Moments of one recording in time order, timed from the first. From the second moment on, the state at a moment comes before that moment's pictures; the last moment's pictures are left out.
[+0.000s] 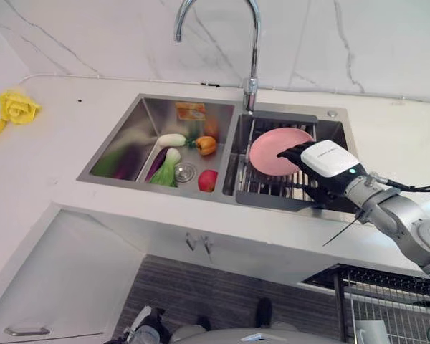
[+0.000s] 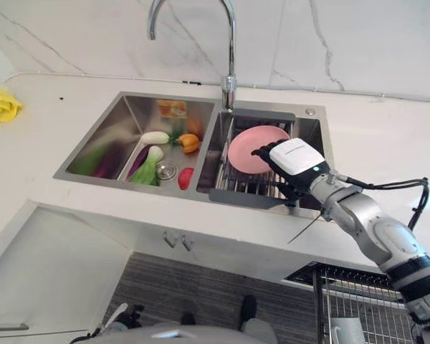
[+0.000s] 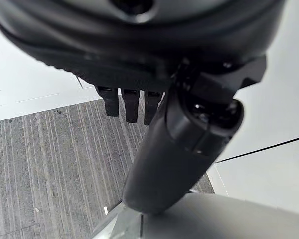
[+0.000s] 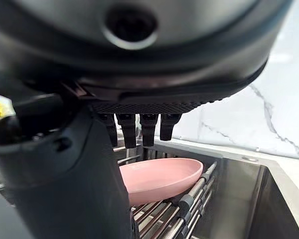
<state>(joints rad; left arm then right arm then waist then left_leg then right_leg) 0.03 0.16 -0.18 1.18 0.32 0.07 0.21 -0.27 -0.99 0.34 0.04 -0.73 -0.17 -0.02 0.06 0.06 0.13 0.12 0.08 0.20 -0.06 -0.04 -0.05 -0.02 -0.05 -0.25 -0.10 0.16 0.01</state>
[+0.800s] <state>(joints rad) 0.03 0.16 -0.20 1.20 0.31 0.05 0.26 -0.34 -0.82 0.45 0.41 -1.10 0.00 -0.30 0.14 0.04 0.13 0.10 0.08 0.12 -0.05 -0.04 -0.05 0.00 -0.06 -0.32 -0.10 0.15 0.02</state>
